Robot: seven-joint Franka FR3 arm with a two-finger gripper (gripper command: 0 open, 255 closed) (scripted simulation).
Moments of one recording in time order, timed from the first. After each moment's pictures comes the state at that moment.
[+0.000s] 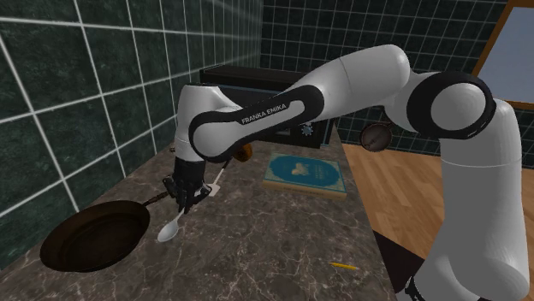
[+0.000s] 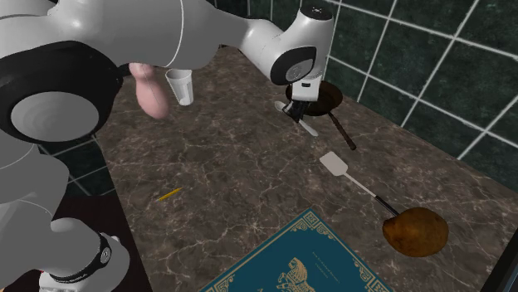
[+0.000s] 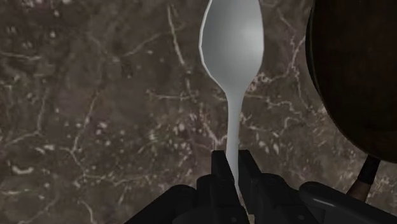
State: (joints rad) arm 0.11 0.42 0.46 -1.67 -0.04 2.19 1.50
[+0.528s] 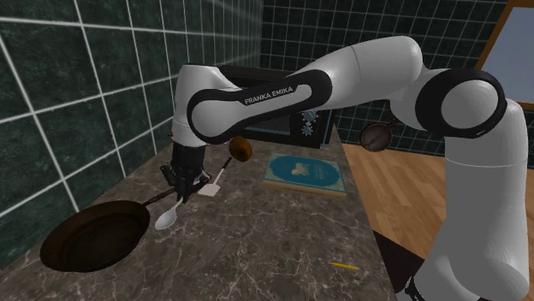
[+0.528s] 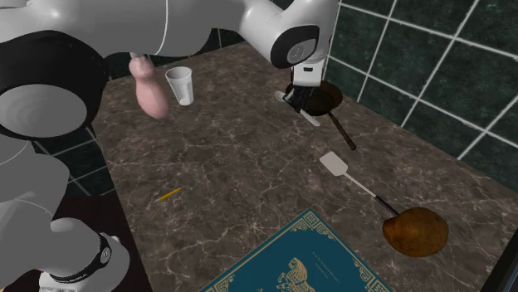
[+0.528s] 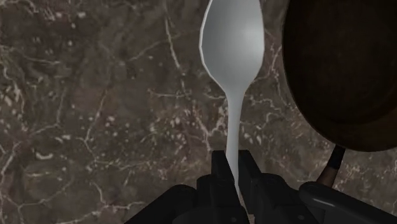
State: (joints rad) arm 0.10 0.38 0.47 -1.61 -0.02 2.10 1.51
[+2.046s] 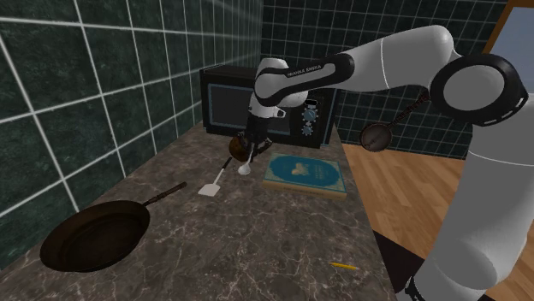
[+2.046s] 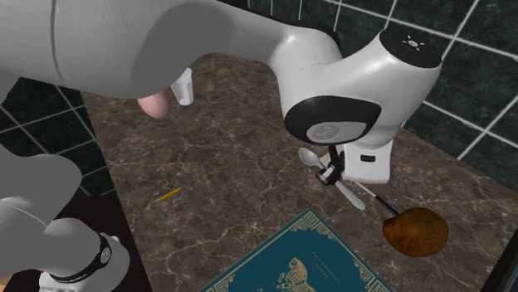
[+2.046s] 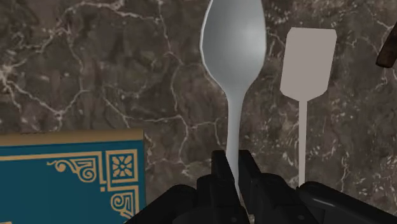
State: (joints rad) arm -0.25 0.21 0.35 -1.79 0.14 2.05 0.99
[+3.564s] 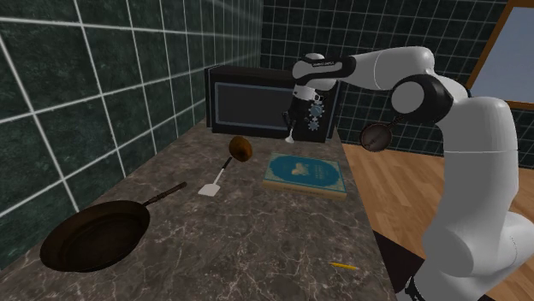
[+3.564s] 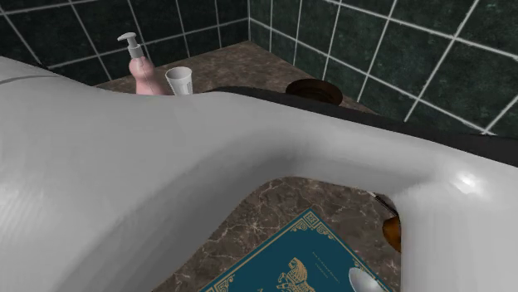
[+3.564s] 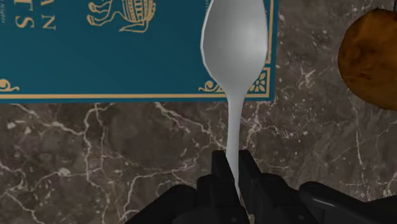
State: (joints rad) arm -0.52 0.48 0.19 -1.35 0.12 1.80 0.58
